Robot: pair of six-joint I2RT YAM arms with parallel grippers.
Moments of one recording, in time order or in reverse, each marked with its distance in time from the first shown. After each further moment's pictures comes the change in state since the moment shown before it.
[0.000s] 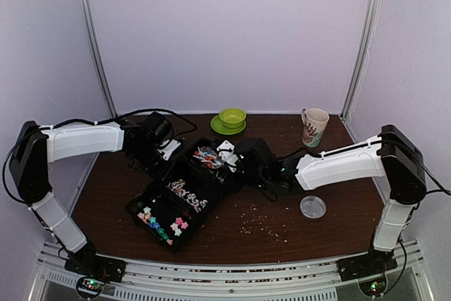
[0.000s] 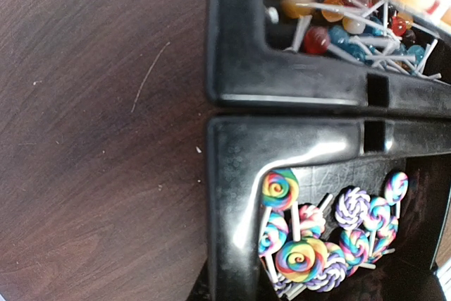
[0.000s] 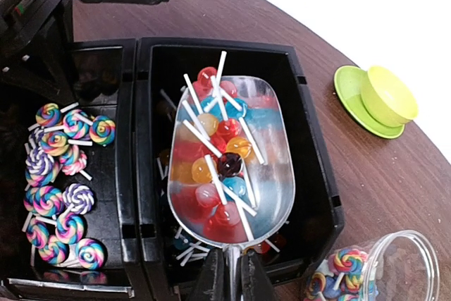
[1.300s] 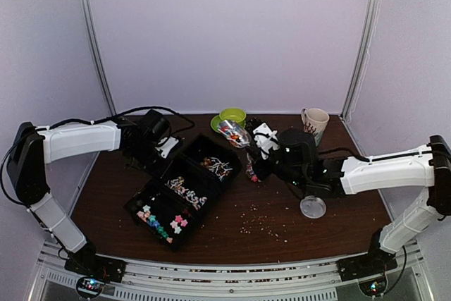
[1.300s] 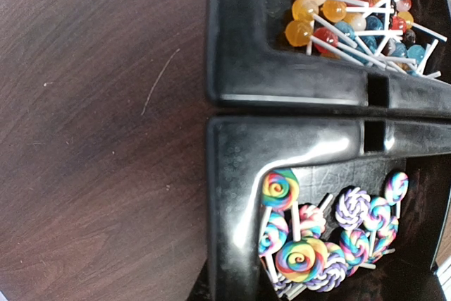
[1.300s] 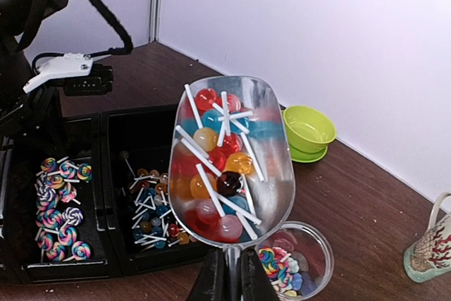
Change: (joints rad) left arm 0.013 -0.020 0.000 0.000 0.003 0.000; right arm -0.030 -0.343 -0.260 0.156 0.083 -0.004
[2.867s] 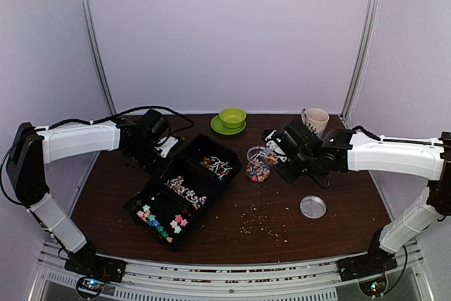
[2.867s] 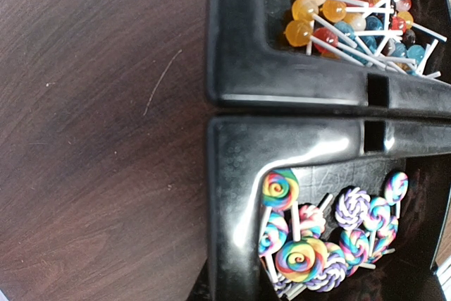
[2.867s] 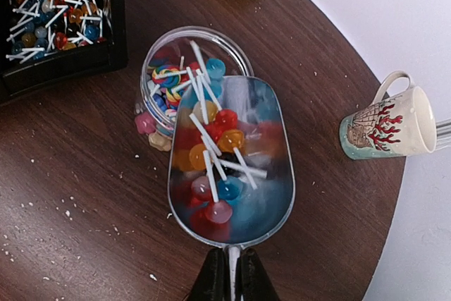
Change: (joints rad) left arm 0.002 -0.006 0.000 0.000 -0.001 0.000; right arm -0.078 -0.013 0.241 -0.898 0.151 0.064
